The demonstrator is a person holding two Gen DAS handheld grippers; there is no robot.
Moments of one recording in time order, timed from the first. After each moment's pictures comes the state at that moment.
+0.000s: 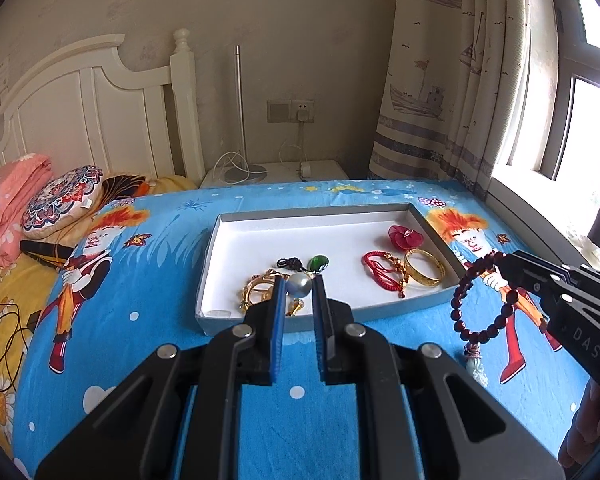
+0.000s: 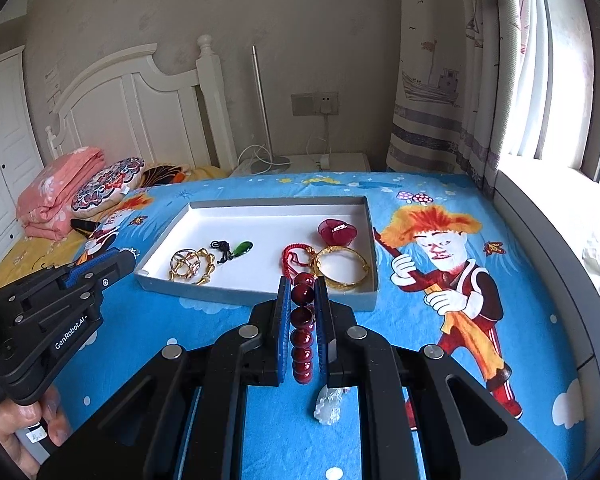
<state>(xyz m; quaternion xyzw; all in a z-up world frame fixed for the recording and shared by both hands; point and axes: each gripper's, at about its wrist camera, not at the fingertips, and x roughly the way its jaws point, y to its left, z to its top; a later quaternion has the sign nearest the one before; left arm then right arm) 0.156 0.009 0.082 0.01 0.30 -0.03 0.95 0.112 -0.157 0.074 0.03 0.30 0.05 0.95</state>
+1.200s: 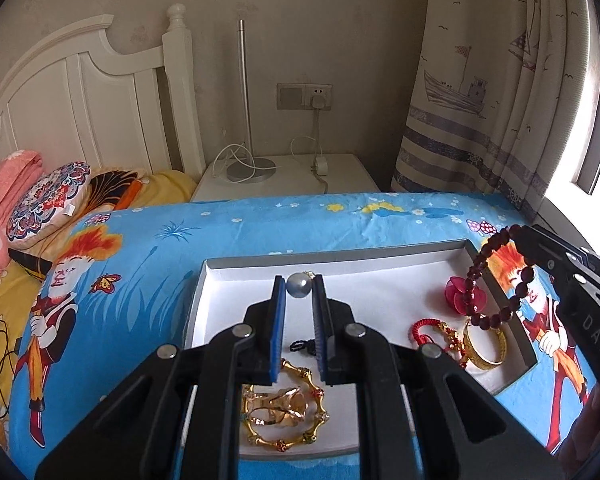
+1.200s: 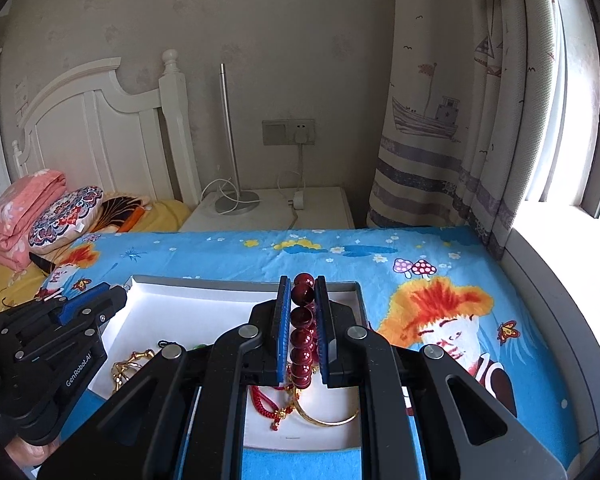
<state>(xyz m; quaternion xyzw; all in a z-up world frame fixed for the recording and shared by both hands) 0.296 0.018 0.062 0.01 0.34 -0.02 0.94 0.237 -0.148 0.082 0.01 0.27 0.00 0.96</state>
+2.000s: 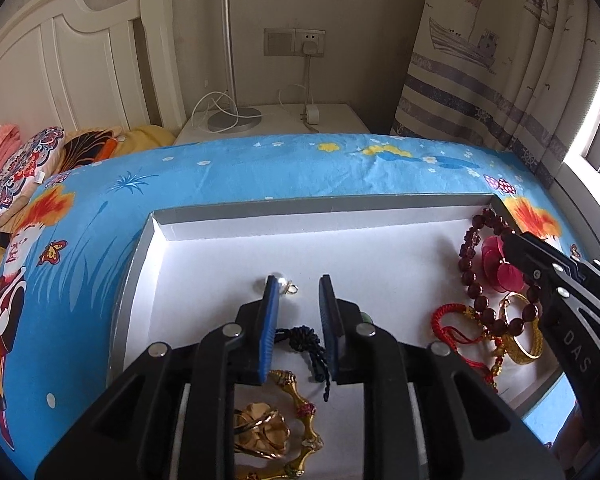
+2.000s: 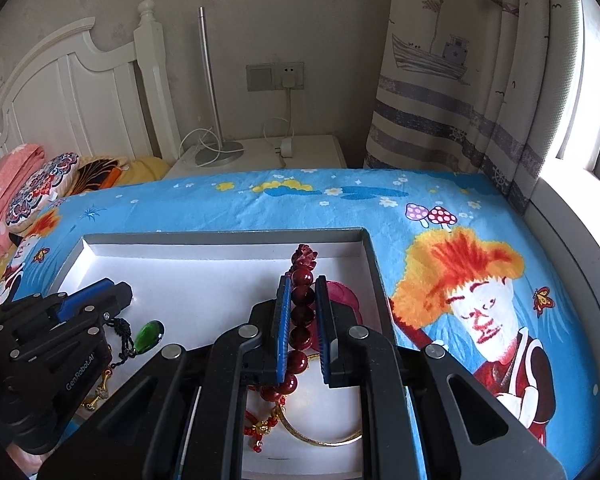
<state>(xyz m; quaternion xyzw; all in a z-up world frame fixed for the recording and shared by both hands) 0.336 0.012 0.003 0.00 0.41 -0.03 0.91 0.282 -0.149 0.022 0.01 0.35 -0.02 0.94</state>
